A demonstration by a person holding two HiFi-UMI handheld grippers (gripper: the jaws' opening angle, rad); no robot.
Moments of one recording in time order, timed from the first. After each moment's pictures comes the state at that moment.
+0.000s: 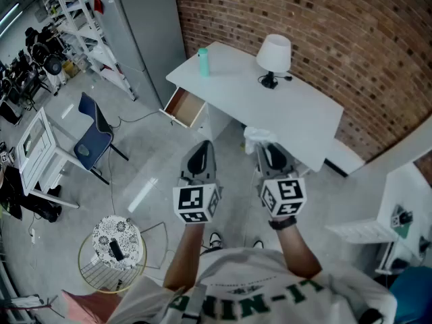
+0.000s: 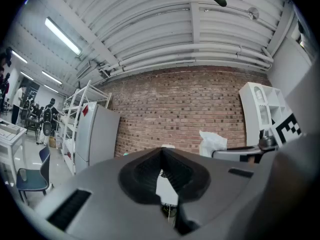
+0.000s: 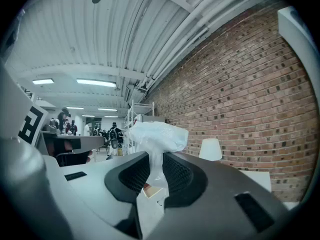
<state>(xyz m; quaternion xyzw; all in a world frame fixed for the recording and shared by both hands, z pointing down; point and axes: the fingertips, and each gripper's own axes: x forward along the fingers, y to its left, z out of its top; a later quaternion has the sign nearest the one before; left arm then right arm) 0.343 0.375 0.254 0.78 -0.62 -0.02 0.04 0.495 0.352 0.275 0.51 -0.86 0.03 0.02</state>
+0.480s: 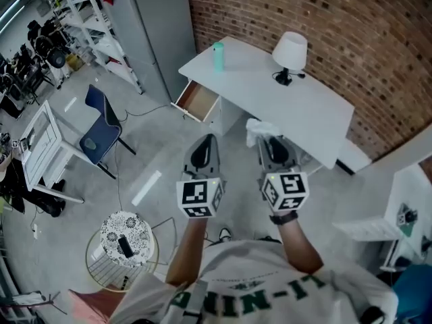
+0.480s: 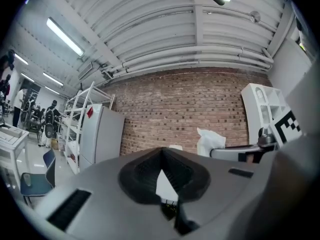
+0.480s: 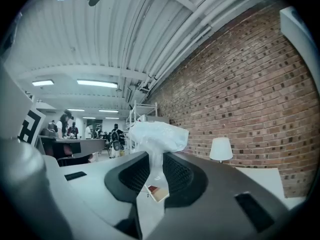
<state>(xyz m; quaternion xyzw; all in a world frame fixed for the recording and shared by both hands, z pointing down) 0.267 0.374 0.254 0.78 -0.63 -0.02 0.03 0.412 0.346 0.271 0.50 -0.87 0.03 0.01</state>
